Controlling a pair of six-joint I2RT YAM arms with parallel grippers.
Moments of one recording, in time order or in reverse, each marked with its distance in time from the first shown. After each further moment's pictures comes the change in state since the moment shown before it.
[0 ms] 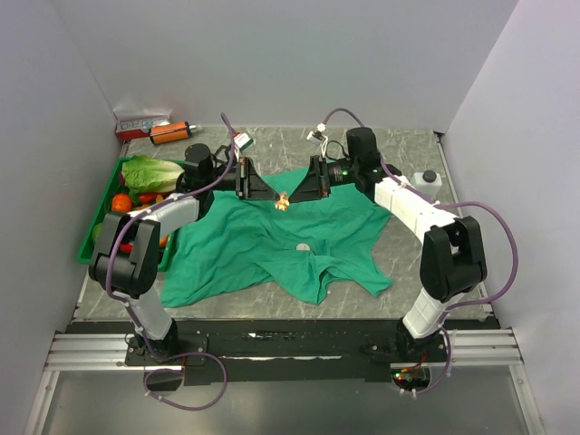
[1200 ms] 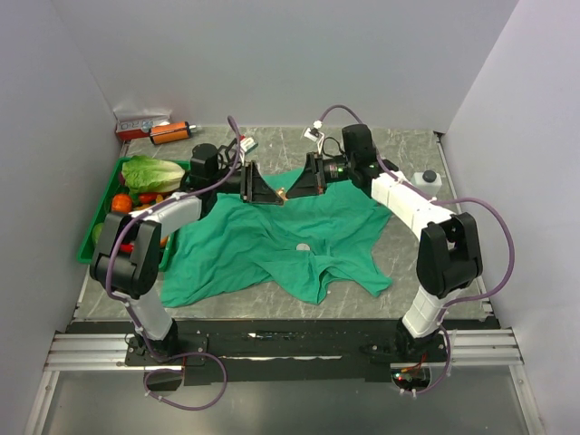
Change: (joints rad) left arm -0.021 0.000 0.015 -0.129 -0.015 0.128; right arm 0.013 0.038 0.062 -0.071 0.084 -0.048
